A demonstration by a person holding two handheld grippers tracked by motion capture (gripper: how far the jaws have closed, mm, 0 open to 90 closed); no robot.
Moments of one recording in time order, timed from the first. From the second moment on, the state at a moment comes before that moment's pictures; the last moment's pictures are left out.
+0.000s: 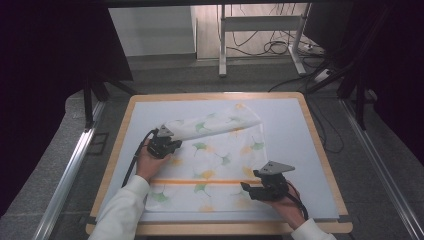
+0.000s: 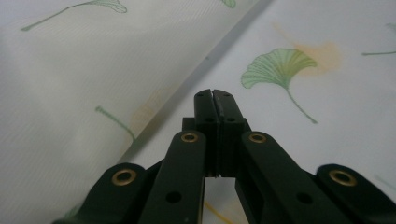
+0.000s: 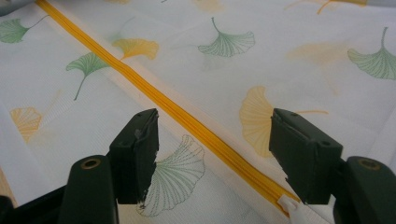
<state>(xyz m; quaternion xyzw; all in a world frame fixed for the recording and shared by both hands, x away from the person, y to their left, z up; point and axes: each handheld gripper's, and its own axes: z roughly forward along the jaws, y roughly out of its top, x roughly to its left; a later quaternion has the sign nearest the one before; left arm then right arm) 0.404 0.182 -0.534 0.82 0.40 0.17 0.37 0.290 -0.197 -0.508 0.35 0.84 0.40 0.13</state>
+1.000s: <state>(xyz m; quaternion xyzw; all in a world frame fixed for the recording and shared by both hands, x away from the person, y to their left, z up) 0.496 0.172 -0.529 0.79 0.46 0.20 0.35 0.286 -0.197 -0.505 0.34 0.83 0.42 0.12</state>
